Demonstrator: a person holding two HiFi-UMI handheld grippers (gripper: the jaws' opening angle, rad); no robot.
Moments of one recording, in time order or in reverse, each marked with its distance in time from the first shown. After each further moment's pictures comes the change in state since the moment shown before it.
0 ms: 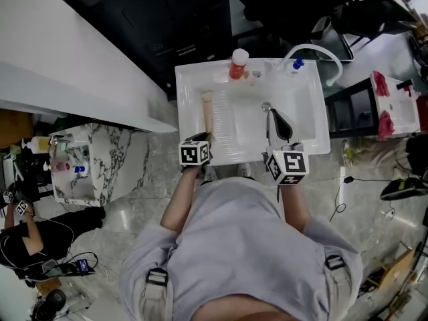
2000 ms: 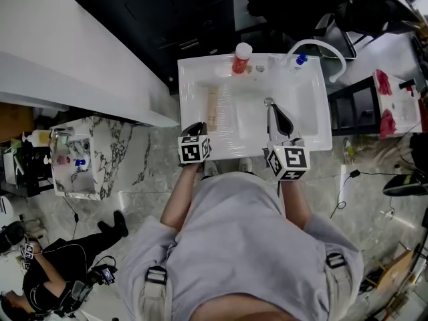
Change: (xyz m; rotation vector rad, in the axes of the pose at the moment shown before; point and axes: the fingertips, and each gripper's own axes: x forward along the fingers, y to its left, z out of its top) left arm -0.033 0.015 0.028 0.049 -0.119 0.167; right arm -0.001 0.007 -0.002 0.004 0.008 0.016
